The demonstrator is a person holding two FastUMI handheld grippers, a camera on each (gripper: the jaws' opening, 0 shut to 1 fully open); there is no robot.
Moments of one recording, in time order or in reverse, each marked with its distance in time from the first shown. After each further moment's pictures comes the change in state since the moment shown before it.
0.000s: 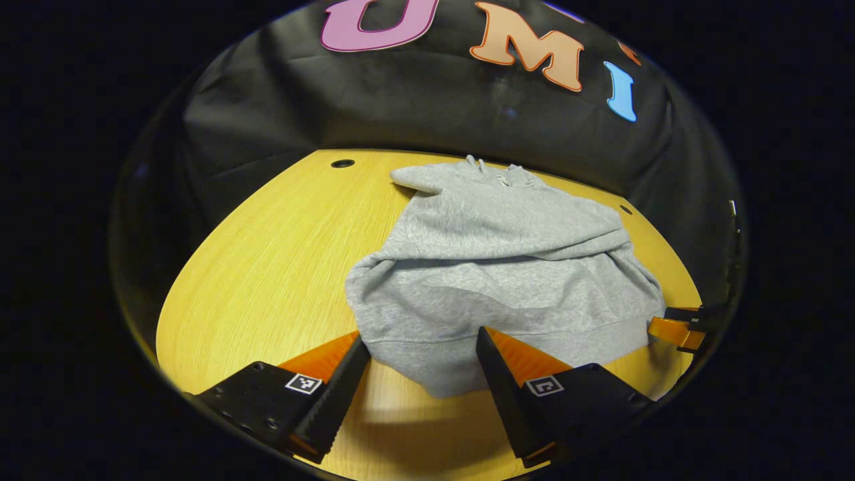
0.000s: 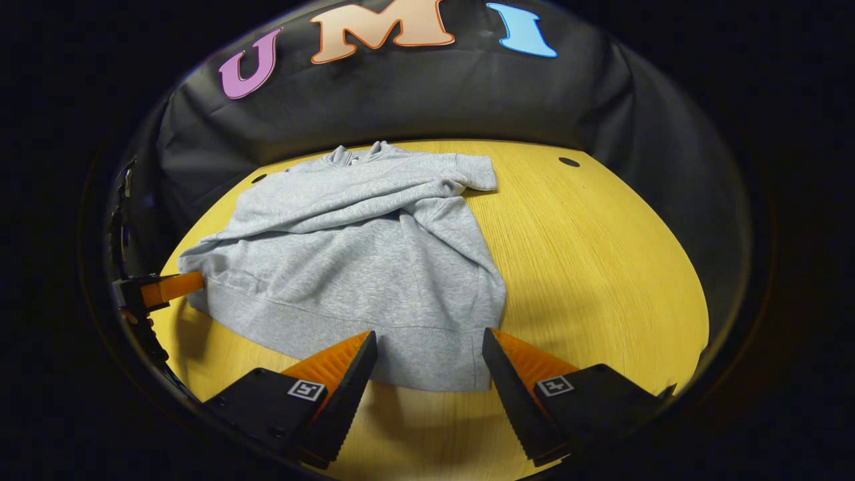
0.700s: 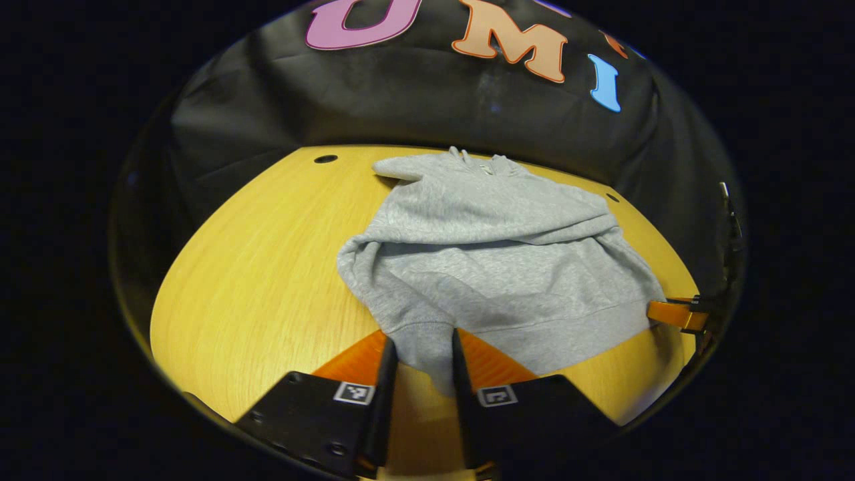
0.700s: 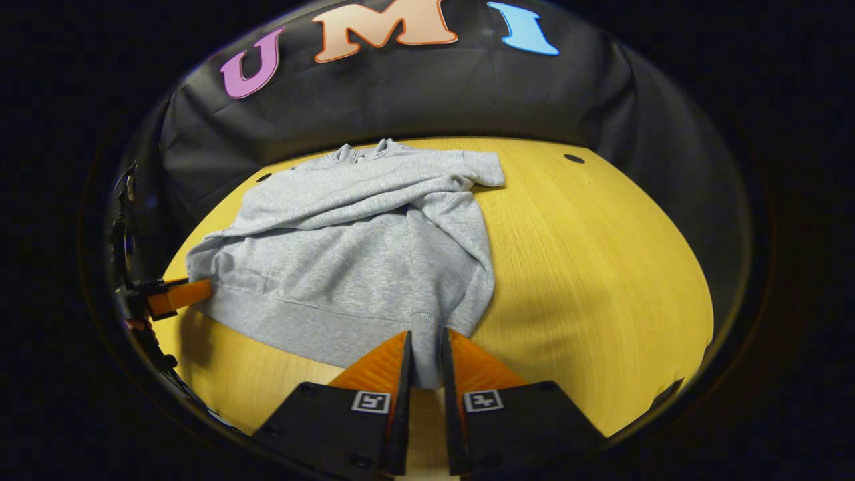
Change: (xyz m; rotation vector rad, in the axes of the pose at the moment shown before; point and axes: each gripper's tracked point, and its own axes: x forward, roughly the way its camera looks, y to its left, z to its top) left arm -0.002 -0.015 -0.014 0.030 0.029 -0.075; right arm -0.001 0.012 -0.005 0.034 0.014 0.031
